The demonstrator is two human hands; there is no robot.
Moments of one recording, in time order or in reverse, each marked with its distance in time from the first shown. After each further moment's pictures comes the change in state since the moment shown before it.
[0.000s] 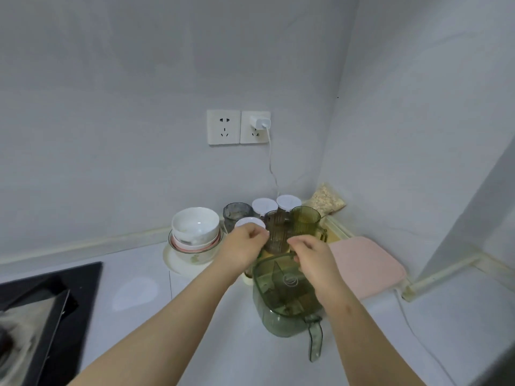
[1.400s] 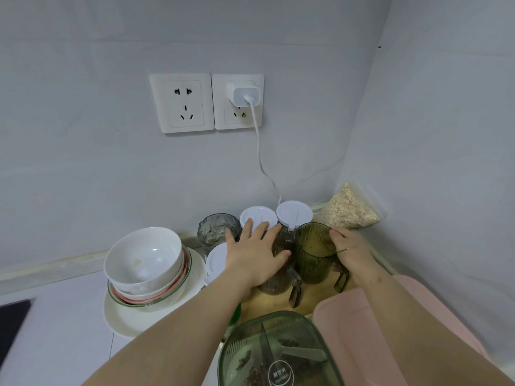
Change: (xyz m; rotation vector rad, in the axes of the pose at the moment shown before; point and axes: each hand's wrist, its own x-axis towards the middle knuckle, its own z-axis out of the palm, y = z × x) left_hand 0.185 -0.050 0.081 0.951 -0.173 0.061; right_hand 0.232 0.075 -0.034 -0.076 -0.044 0.128
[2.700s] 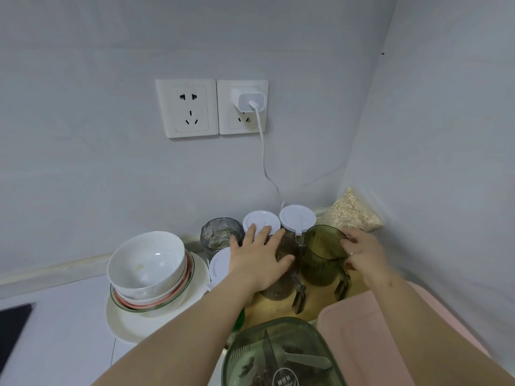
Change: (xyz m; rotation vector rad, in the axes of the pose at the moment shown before) left_hand 0.001 -0.001 -0.001 0.009 -0.024 0.009; right_hand -0.004 -0.009 -0.014 -0.088 0.075 -0.102
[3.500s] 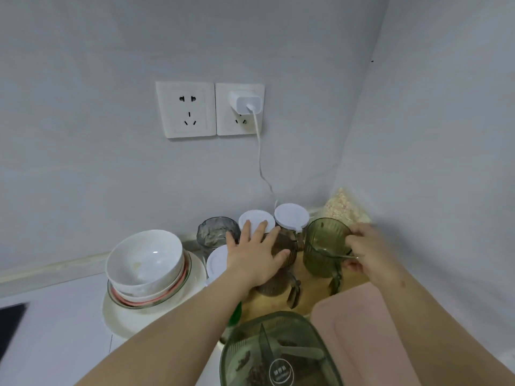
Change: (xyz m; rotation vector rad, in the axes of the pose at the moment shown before) left_hand -0.001 0.001 0.000 0.010 -0.008 0.002; right_hand -0.012 -0.014 -0.017 0.066 0.009 0.225
